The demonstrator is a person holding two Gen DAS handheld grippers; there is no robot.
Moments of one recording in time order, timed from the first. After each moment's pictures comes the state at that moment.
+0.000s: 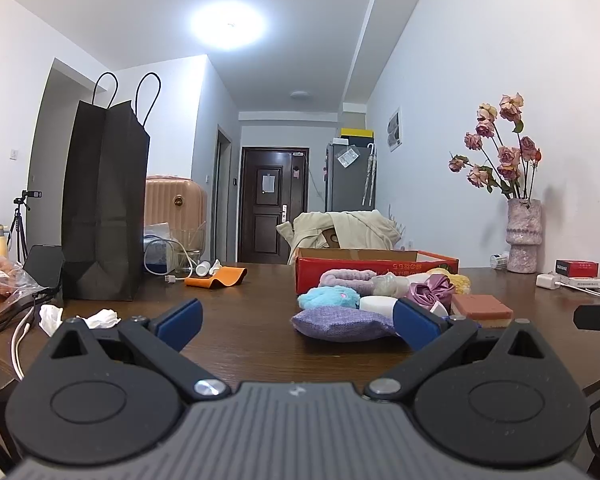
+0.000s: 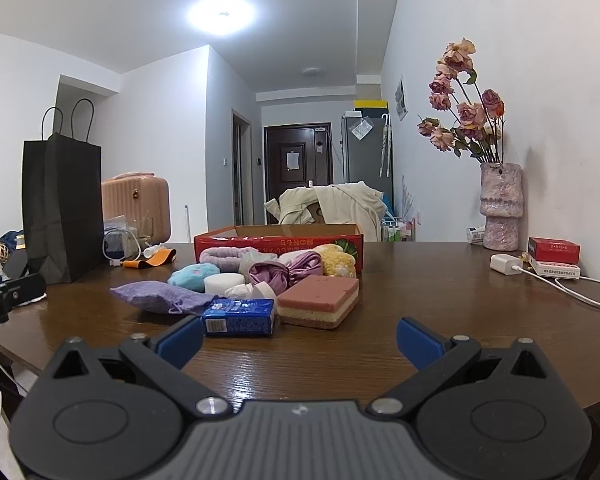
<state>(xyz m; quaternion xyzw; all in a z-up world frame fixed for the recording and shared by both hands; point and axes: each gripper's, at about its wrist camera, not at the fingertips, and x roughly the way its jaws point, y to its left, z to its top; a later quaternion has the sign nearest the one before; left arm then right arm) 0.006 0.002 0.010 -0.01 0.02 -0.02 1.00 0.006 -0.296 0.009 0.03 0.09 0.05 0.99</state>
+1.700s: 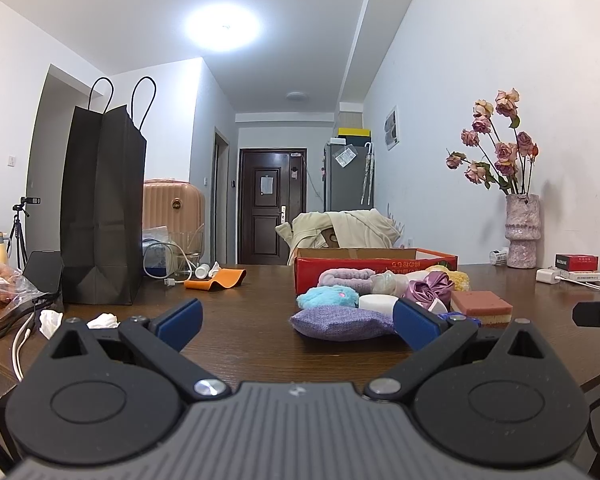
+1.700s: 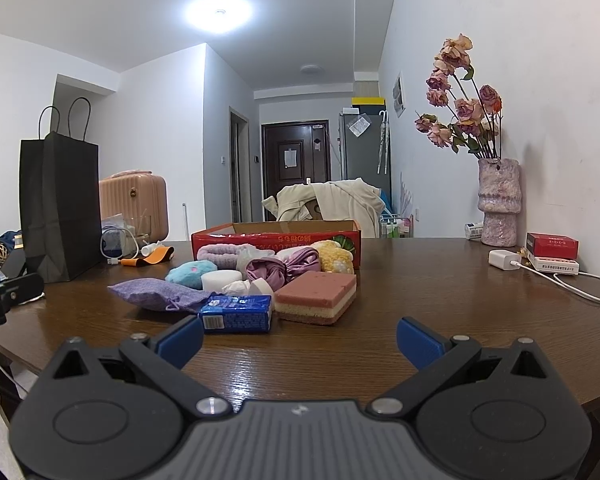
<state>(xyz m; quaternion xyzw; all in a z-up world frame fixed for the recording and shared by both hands) 0.006 0.000 0.011 0.00 0.02 -0.02 1.00 0.008 -0.297 0.008 0.03 0.10 0.05 0.99</state>
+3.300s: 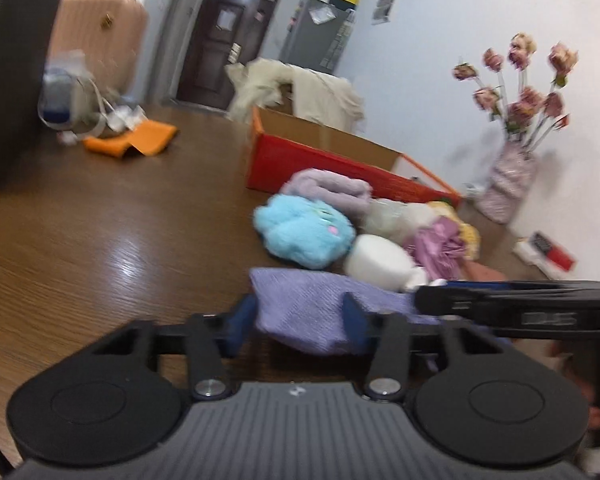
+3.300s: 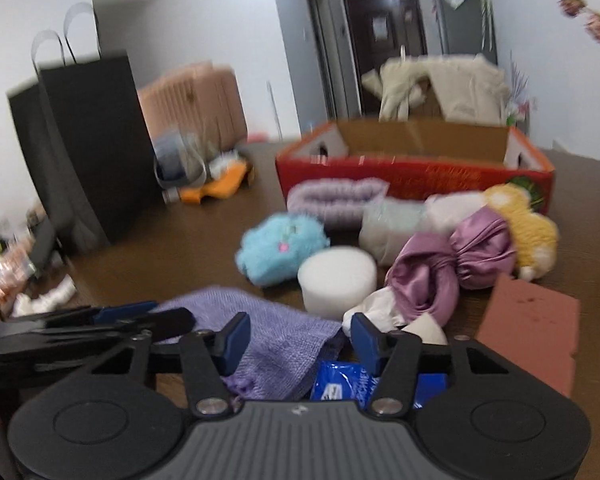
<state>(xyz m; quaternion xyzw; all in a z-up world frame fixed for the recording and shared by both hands) 0.217 0.043 0.015 -0.12 0.27 -0.16 0.94 0.249 -0.202 0.042 0.04 0.32 0.20 0.93</state>
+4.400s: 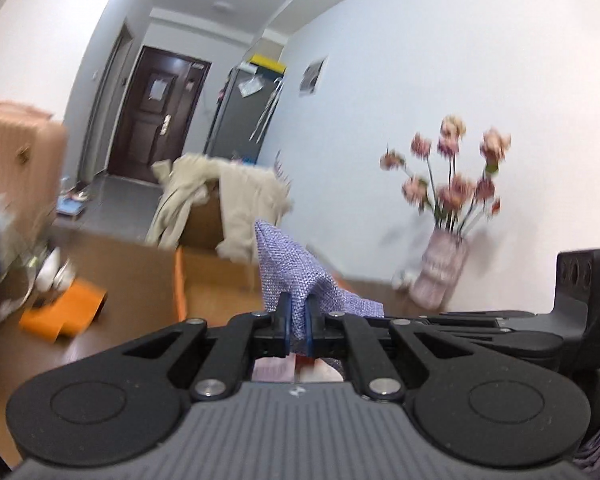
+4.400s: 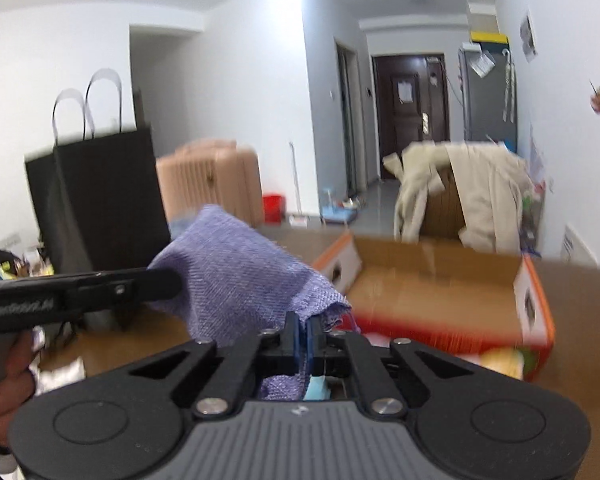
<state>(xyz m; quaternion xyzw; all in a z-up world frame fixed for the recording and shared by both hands) 0.287 0.039 0.161 -0.12 0.15 -0.24 0.95 0.294 -0.211 0.154 0.01 0.21 0.23 0.95</state>
